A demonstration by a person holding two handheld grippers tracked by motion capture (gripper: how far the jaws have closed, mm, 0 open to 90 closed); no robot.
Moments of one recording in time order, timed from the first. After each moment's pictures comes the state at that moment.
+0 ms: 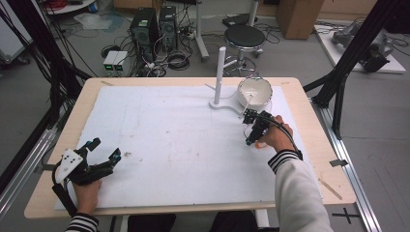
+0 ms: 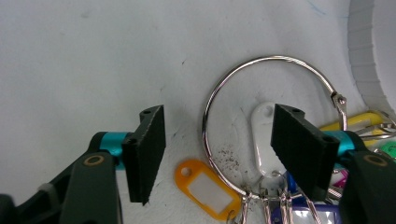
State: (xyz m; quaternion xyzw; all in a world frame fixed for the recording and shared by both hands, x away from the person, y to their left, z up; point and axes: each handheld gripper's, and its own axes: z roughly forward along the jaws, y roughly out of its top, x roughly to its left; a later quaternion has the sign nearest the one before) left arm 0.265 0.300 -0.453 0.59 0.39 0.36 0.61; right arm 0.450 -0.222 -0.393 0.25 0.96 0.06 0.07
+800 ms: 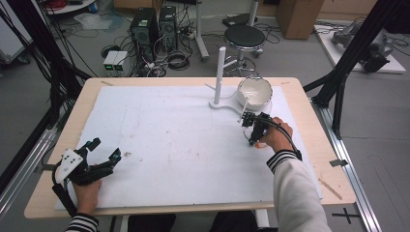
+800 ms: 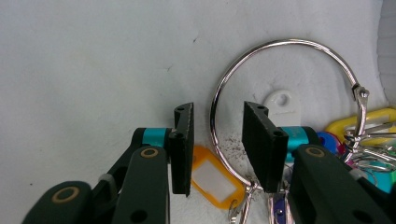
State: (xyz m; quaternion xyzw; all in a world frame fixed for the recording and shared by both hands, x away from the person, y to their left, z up) left arm 0.265 0.300 -0.453 0.59 0.39 0.36 0.61; right arm 0.450 -0.218 -0.398 0.22 0.97 0.02 0.06
